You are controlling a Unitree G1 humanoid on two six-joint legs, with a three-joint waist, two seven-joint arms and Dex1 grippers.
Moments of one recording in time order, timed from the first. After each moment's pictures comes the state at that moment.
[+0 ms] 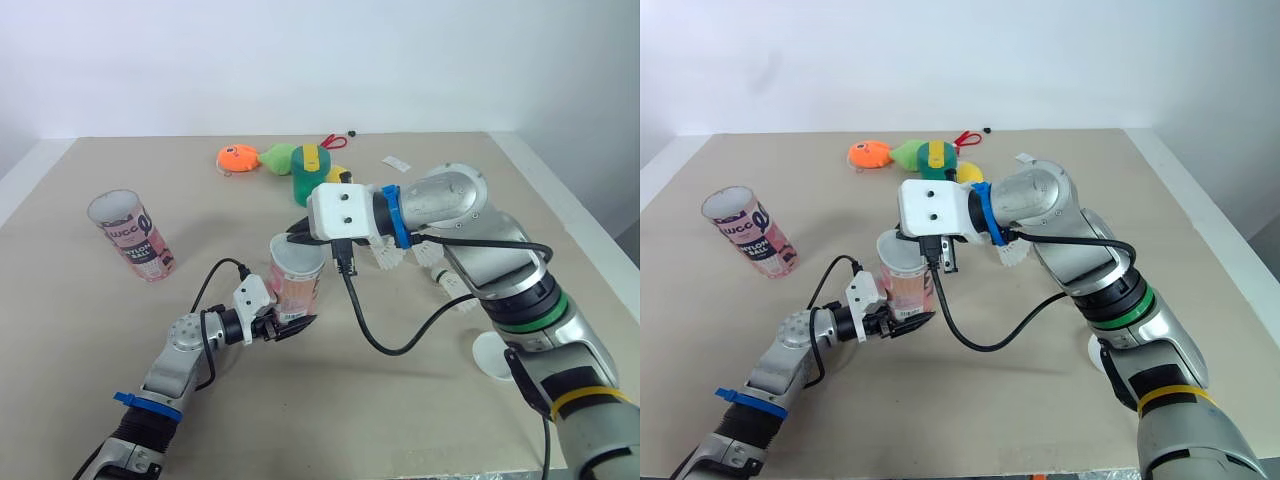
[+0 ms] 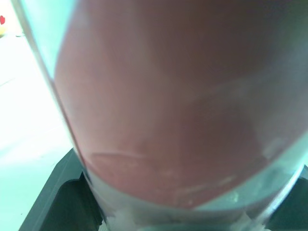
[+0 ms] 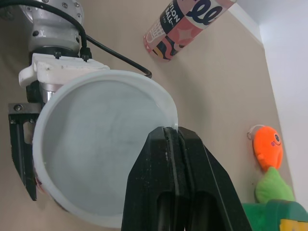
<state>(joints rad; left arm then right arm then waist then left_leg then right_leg) -0.25 0.33 -0.18 0.12 -0.20 0.00 -0.89 -0.99 -0.57 0.43 -0.20 0.03 0.41 1.15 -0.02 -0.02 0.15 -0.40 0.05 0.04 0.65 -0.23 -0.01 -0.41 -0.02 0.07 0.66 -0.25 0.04</state>
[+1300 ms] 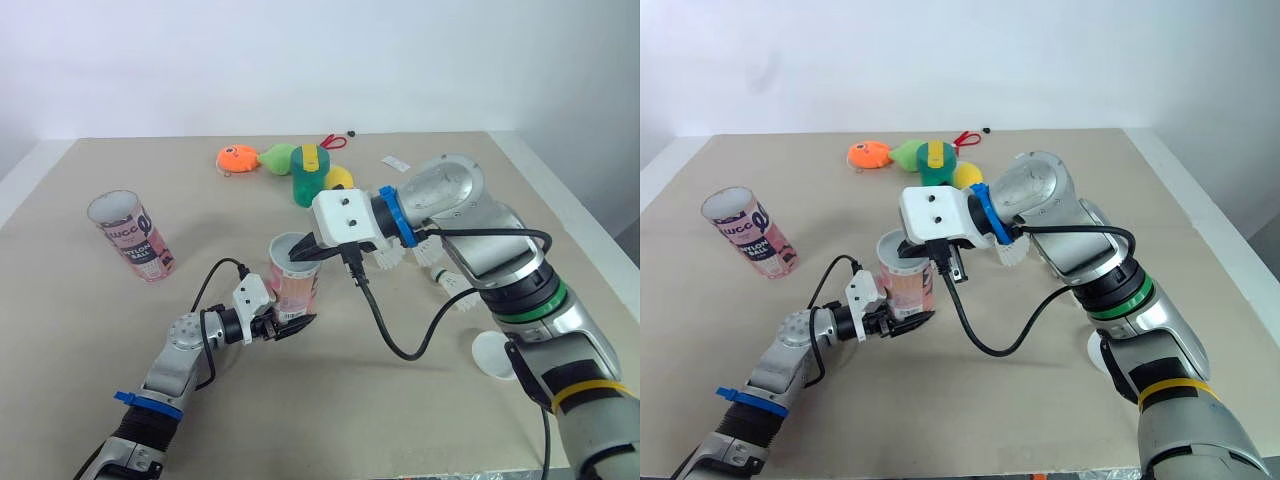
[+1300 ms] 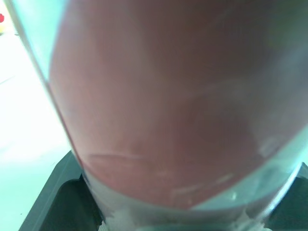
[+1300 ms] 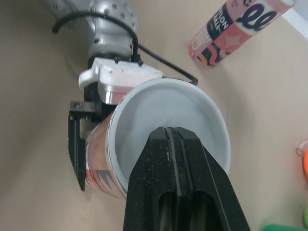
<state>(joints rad) -0.26 0.33 -0.18 0.14 -0.20 0.00 -0.90 -1.04 -0.59 0.47 -0.15 0.07 0.42 1.33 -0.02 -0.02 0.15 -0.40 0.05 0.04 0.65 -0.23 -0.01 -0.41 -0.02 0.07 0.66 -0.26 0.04</state>
